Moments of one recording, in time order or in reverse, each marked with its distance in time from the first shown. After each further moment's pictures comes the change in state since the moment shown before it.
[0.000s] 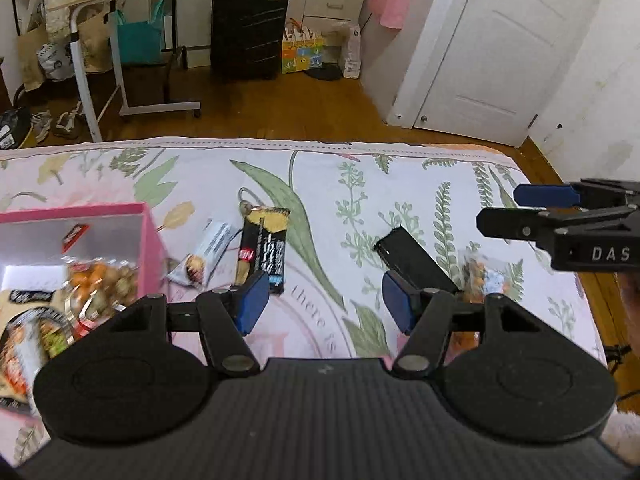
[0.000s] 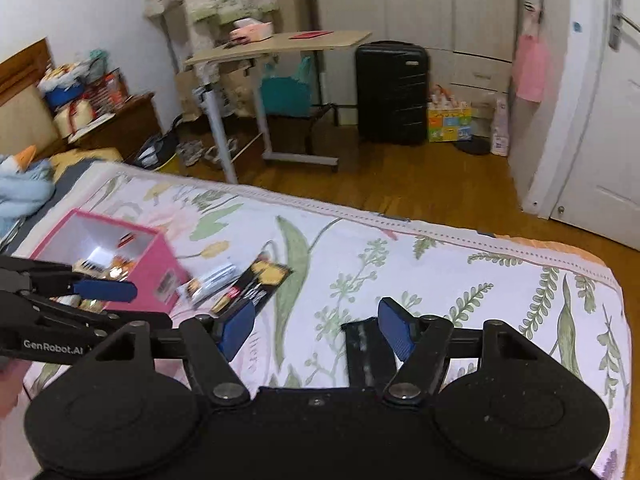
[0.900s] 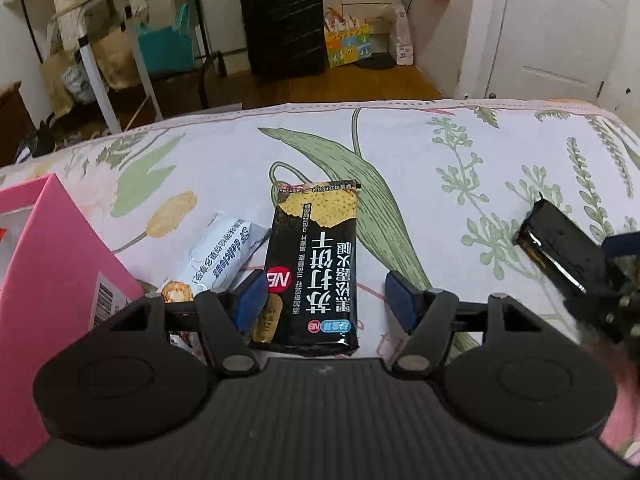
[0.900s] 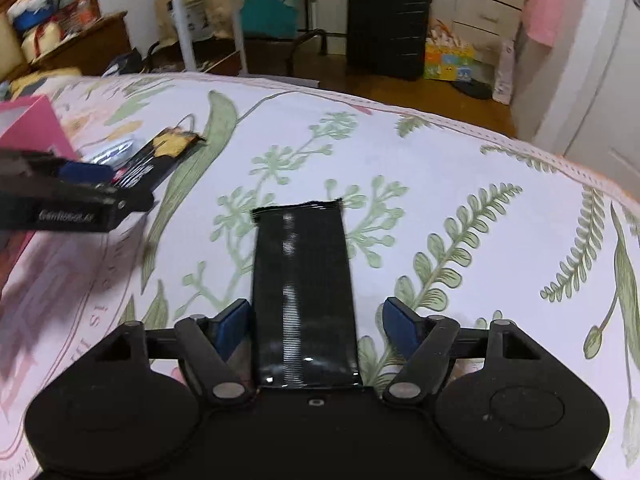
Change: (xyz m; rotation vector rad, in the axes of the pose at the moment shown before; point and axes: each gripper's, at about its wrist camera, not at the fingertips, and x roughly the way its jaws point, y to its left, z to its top) left arm 0.169 0.026 -0.029 0.098 -0.041 0.227; right arm 0.132 -0.054 -0.081 -0.083 0.183 -0.046
